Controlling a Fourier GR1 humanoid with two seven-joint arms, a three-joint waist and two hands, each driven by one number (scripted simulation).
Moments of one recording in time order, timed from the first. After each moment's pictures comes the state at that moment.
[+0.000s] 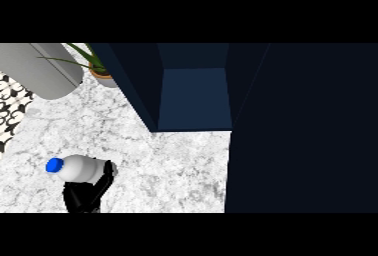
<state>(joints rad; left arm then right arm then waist) -0.12 0.00 0.31 -0.69 0.55 0.10 -0.93 1.05 -0.19 0.36 -2.49 -0.03 0.16 -0.30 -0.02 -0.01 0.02</state>
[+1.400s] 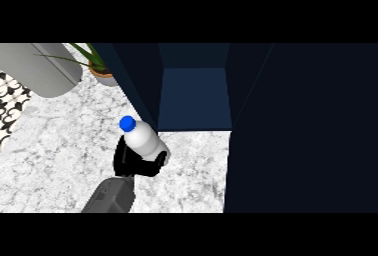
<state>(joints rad) -0.28 0.00 -0.14 -0.87 0.43 -0.06 -0.61 1.08 -0.22 0.37 -2.48 -0.03 0.15 -0.34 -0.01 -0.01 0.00</state>
